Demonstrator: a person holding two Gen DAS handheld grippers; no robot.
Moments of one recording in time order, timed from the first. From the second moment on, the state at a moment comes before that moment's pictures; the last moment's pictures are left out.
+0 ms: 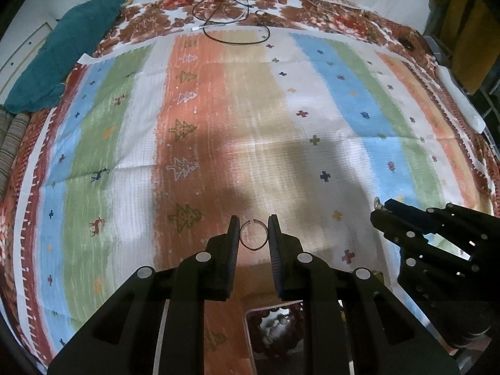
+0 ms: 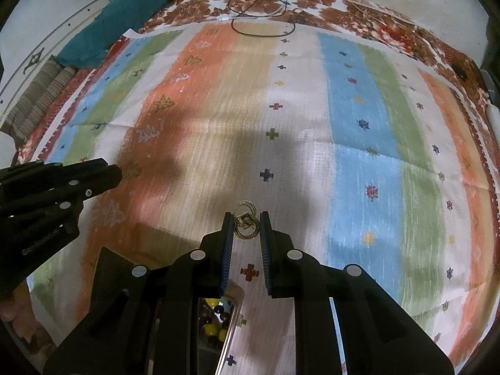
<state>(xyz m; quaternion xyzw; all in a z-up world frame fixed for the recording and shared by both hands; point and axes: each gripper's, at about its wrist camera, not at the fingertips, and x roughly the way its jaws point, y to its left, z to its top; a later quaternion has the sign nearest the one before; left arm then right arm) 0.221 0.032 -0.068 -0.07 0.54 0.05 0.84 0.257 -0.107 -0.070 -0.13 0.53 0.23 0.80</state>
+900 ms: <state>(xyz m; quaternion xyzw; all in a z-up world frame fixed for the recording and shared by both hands) 0.172 0.015 -0.049 -0.08 0.51 0.03 0.85 0.218 -0.123 -0.052 -0.12 0.52 0.24 0.81</state>
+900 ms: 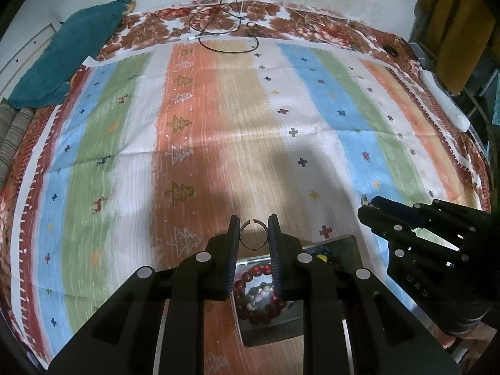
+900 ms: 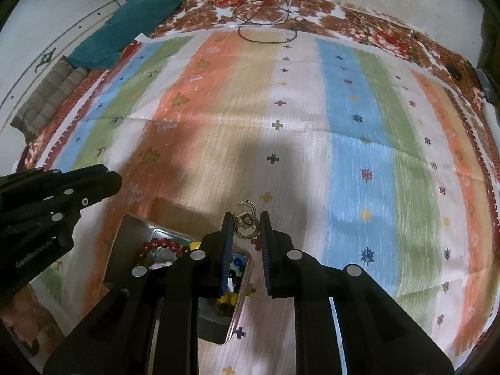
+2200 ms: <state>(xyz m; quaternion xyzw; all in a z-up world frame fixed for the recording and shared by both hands) 0.110 0.006 -0.023 -0.10 0.48 0.02 0.87 0.162 -0.134 -0.034 -0.12 0.49 0.28 0.82</state>
